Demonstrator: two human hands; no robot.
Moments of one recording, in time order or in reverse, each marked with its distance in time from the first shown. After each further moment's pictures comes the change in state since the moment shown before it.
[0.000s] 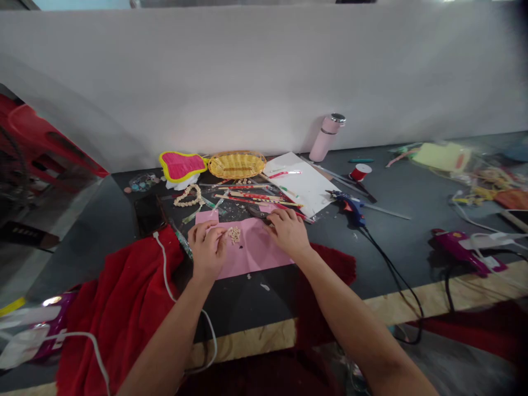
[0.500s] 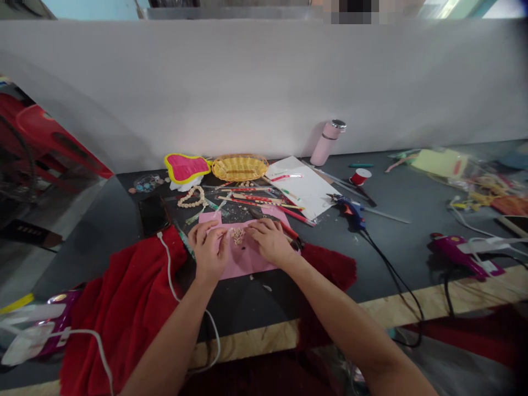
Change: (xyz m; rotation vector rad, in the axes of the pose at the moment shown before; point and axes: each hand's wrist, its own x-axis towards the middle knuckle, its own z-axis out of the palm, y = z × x) left_hand 0.001 0.004 -0.004 -0.050 0.097 -0.017; right_hand -0.001 -0.031 0.013 0.155 -0.079 -0.291
